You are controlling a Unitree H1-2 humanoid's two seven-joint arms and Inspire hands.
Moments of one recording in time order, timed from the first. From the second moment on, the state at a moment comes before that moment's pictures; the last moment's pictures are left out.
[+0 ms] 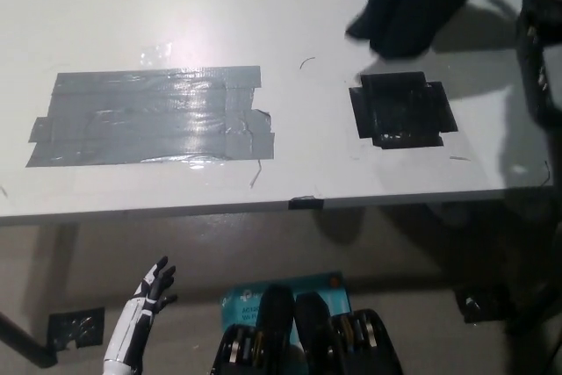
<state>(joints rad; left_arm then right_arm) -0.04 0.14 0.00 0.33 0.07 -0.28 -0.07 -1.14 -0.23 -0.01 0.64 -0.16 0.13 -0.18</state>
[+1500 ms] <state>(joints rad) -0.06 0.15 -0.01 0.32 0.10 -0.24 -0.07 -1.04 -0.52 0.48 0.50 -0.17 0.24 0.63</state>
